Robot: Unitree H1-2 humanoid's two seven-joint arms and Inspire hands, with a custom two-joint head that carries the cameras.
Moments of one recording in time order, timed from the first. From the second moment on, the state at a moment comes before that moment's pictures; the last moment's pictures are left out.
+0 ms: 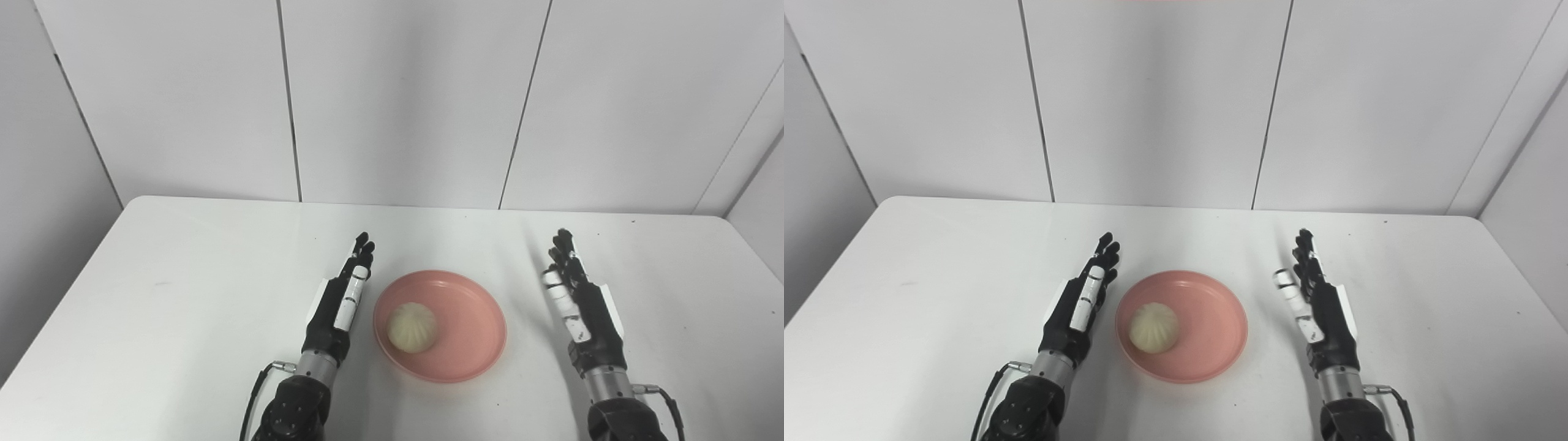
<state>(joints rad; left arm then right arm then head) -0.36 -0.11 -0.09 0.36 0.03 -0.14 -0.03 -0.22 -0.14 -0.09 0.07 0.13 -0.08 0.04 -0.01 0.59</state>
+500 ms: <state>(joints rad) -0.34 -0.09 -0.08 0.32 0.02 -0.13 -0.03 -0.20 -0.11 -0.09 0.07 0.21 -0.08 0.07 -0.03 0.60</state>
